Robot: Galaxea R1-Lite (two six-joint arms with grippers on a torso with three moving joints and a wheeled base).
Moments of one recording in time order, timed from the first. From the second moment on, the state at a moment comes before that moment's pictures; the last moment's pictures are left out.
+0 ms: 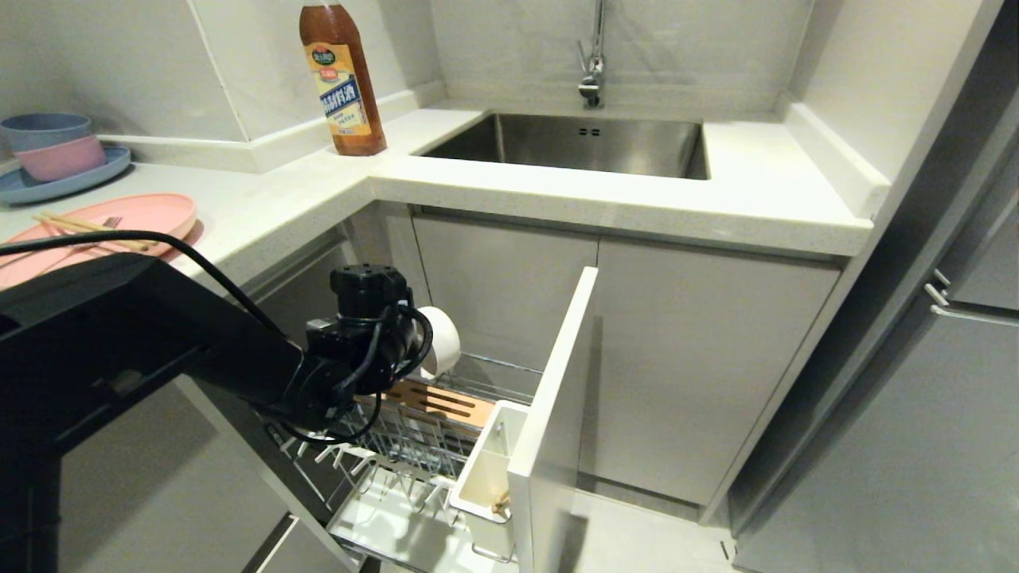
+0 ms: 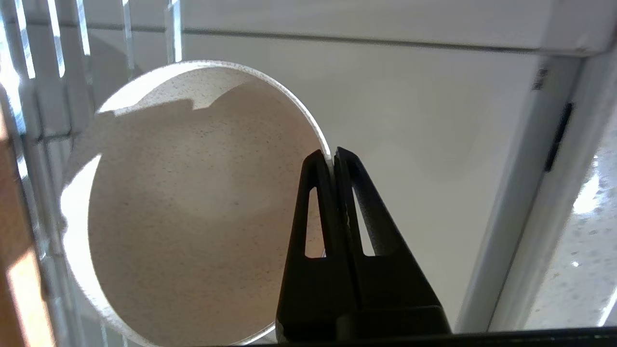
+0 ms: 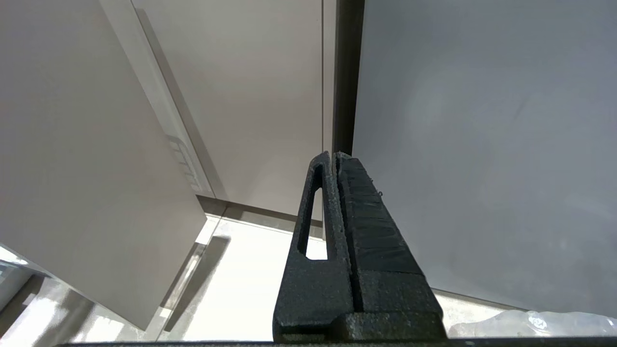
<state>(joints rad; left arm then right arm) -0.34 2.09 -1.05 -0.79 0.43 -1.62 0.00 0.00 0.00 0.00 -0.02 0.02</state>
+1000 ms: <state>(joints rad) -0.35 2.12 -1.06 -0.80 0.39 -1.67 0.00 0.00 0.00 0.00 -0.02 0.02</state>
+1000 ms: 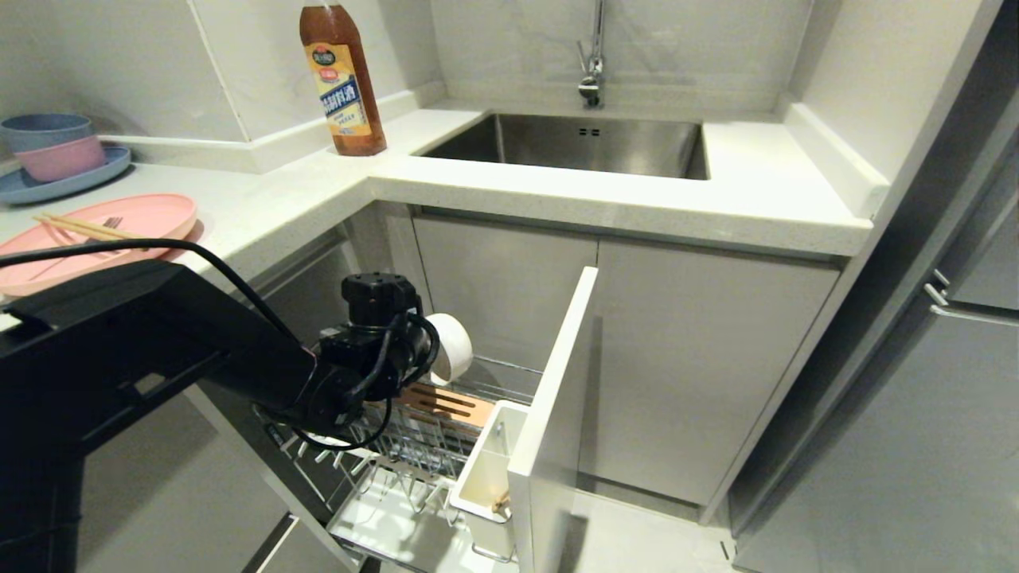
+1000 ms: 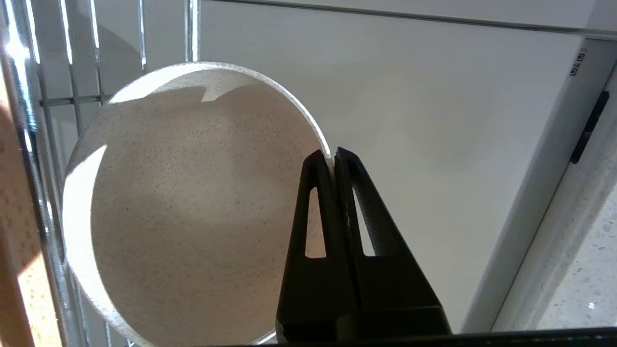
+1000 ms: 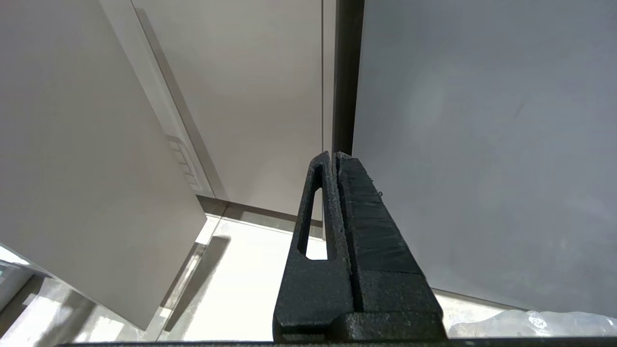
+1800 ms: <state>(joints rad) -0.35 2.13 -1.05 -0.75 0.40 -1.67 0.00 0.00 0.00 0.00 -0.02 0.02</state>
